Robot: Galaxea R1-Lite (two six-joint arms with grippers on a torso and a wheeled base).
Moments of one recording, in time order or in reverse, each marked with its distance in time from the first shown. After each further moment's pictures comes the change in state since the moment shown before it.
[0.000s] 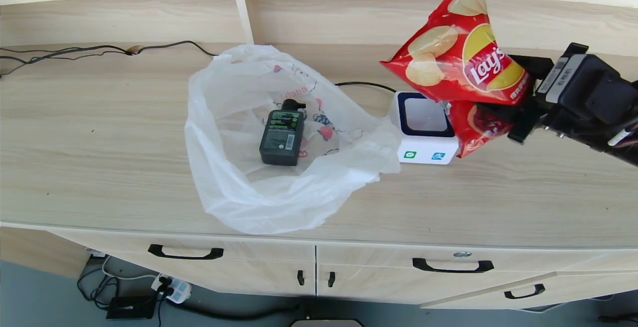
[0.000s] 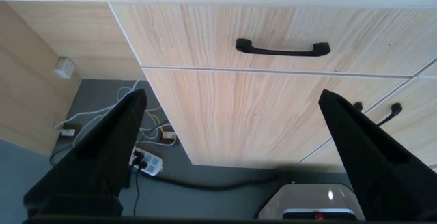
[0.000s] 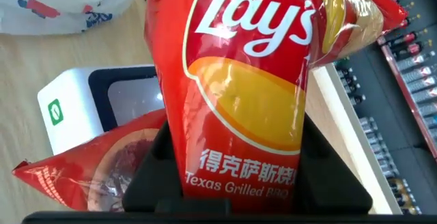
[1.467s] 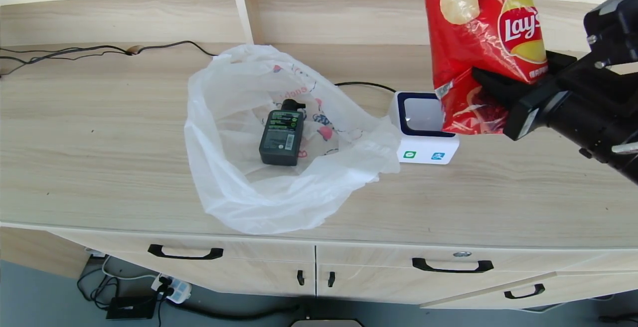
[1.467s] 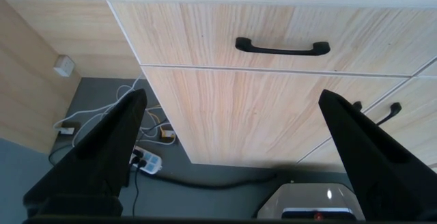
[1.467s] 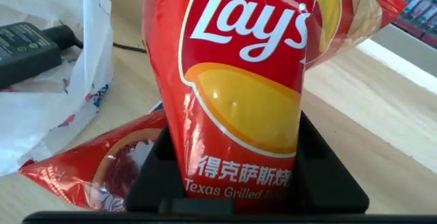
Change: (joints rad) left arm 0.000 0.000 0.000 0.004 0.001 -0.006; right arm 0.228 -0.082 0.086 -0.108 -0.497 0.575
